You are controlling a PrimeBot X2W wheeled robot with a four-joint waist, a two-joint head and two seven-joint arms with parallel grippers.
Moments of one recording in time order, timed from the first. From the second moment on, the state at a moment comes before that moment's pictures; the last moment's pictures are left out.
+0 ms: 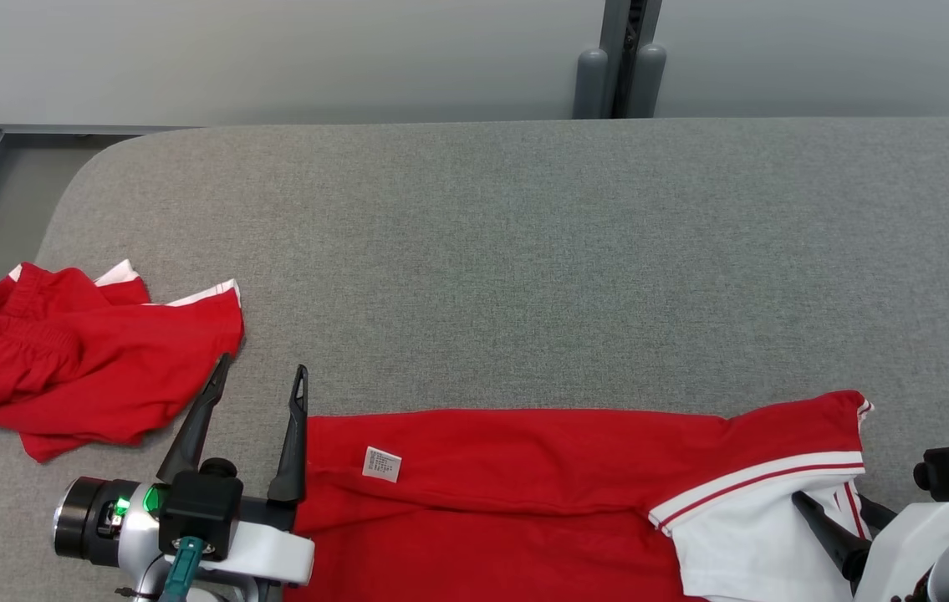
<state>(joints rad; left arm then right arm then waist) -0.06 0.15 -0.21 0.09 -0.01 0.13 -0.26 -0.13 -0.45 0.38 0.42 0.80 0.13 0.20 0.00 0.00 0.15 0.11</state>
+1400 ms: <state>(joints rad) -0.07 0.15 -0.28 0.11 0.00 0.15 -0.26 -0.45 -0.73 0.30 0.79 0.80 0.13 0.16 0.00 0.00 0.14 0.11</state>
